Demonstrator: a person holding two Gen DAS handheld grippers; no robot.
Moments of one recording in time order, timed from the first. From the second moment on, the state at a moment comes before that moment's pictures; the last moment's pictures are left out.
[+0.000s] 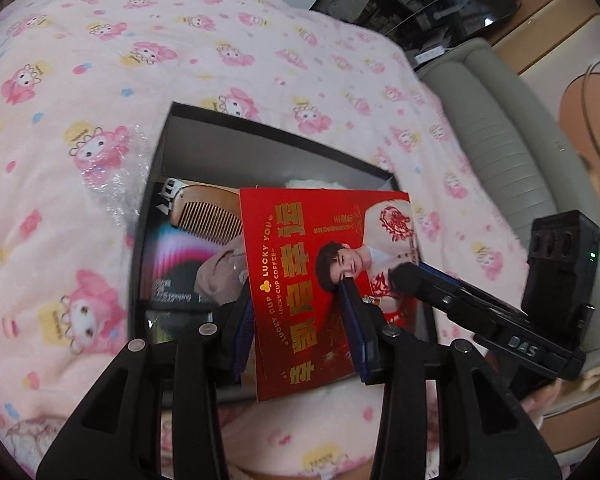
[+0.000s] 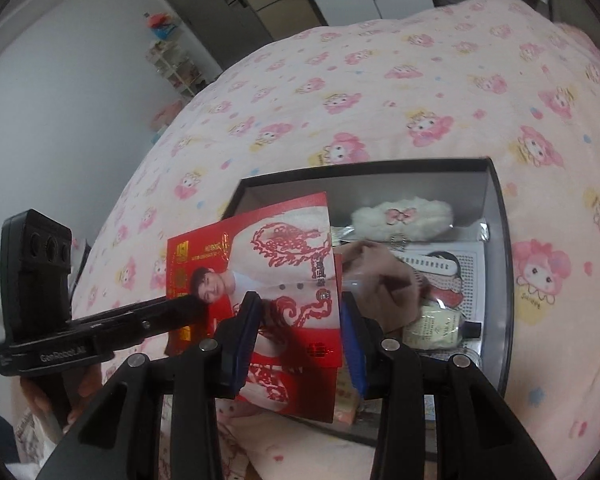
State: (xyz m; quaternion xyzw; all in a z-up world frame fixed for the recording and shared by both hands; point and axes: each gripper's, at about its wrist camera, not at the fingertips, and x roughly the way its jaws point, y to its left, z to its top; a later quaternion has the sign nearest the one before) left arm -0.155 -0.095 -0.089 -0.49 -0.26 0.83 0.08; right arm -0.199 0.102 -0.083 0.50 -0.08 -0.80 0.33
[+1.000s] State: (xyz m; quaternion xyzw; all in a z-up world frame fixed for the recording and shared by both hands) left arm -0.176 -0.063 -0.152 -0.55 -0.19 0.81 0.04; right arm -0.208 0.104 -0.152 0.60 -0.03 -0.76 0.25
